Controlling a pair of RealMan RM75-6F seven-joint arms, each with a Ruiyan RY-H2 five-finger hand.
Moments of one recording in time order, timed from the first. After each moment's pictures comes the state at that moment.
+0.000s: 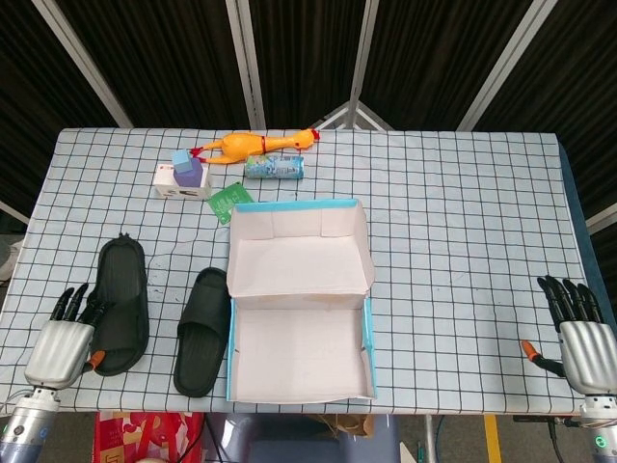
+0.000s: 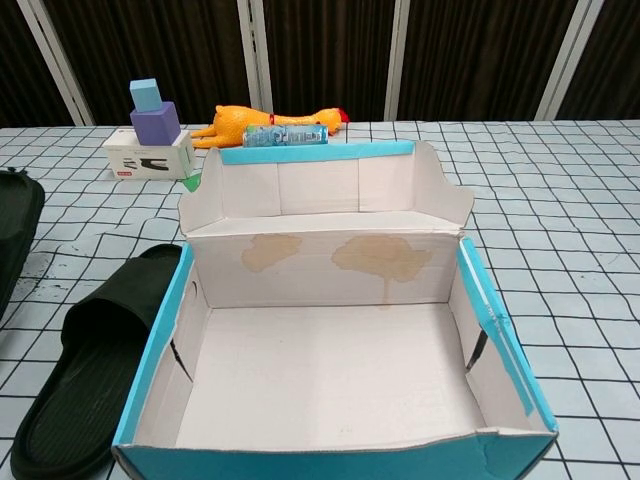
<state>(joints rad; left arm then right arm) -0.12 -1.23 0.04 -1.67 1.53 1.44 0.48 0.06 -1.09 0.06 -1.63 -1.51 1.49 0.00</state>
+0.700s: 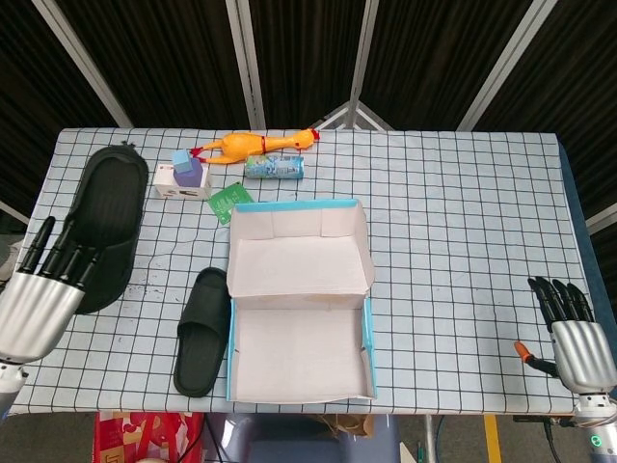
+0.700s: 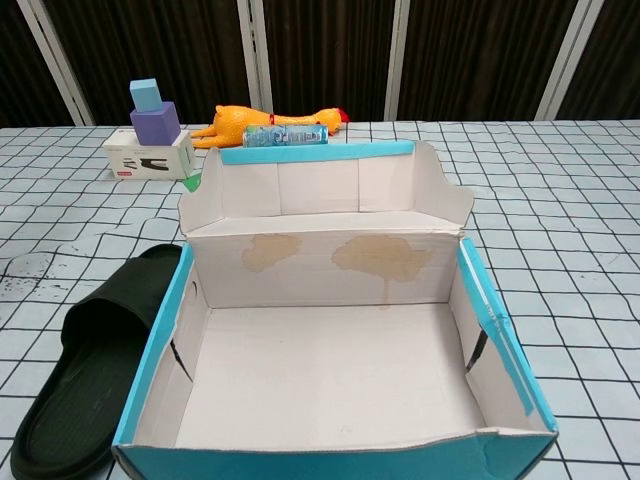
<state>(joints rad) -0.25 -0.81 -0.12 -2.06 1.72 1.44 0.92 0.07 -1.08 0.05 -1.63 -1.53 1.47 0.02</state>
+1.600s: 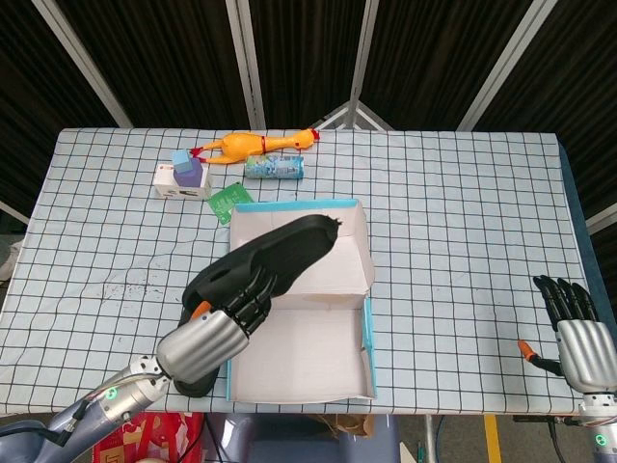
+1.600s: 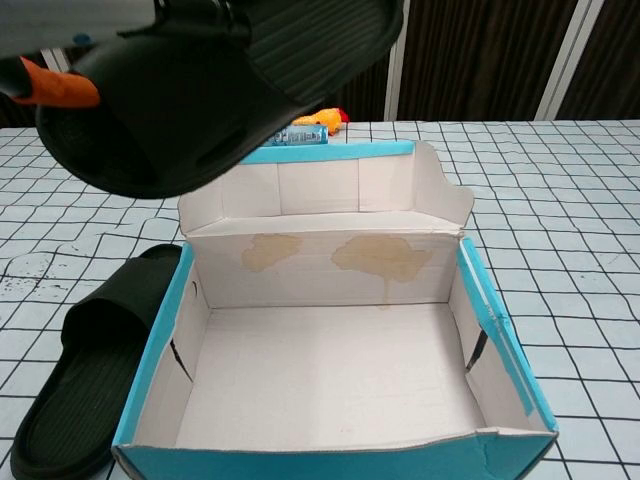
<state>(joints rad) -0.57 -1.05 -0.18 -2.23 1.71 0.95 1.51 0.07 -1.08 0.06 -1.62 -1.52 1.48 0.05</state>
